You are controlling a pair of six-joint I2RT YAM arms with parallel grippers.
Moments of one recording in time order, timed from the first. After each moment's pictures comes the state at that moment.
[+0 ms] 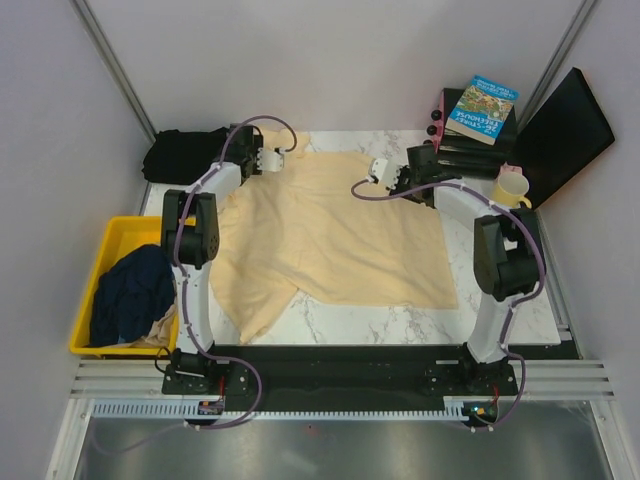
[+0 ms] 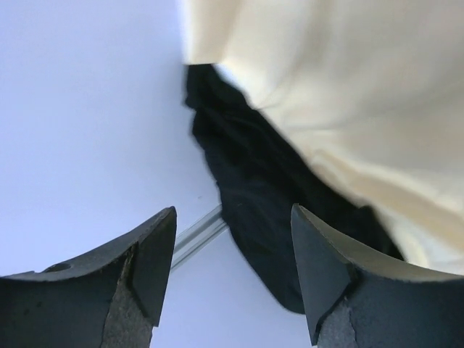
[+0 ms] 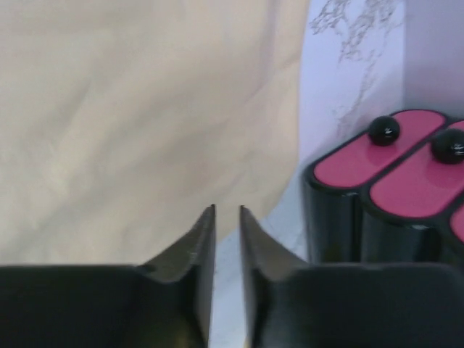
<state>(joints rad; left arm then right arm) -0.14 2.33 1.81 -0.13 -0.25 1.59 0.24 1.87 1.34 -0.27 -0.03 -1.06</state>
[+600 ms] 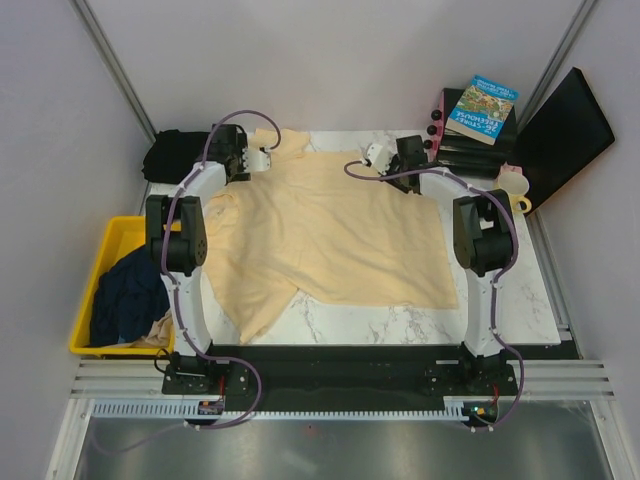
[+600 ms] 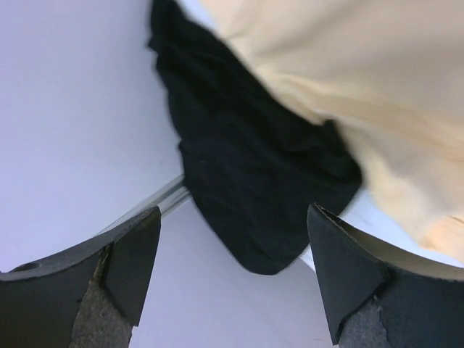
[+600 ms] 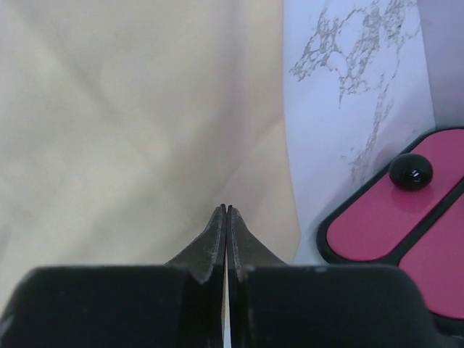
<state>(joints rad) -0.09 2.19 1.74 -0.21 -0.22 1.49 0.24 2.18 1.64 -0.25 -0.02 -0.87</state>
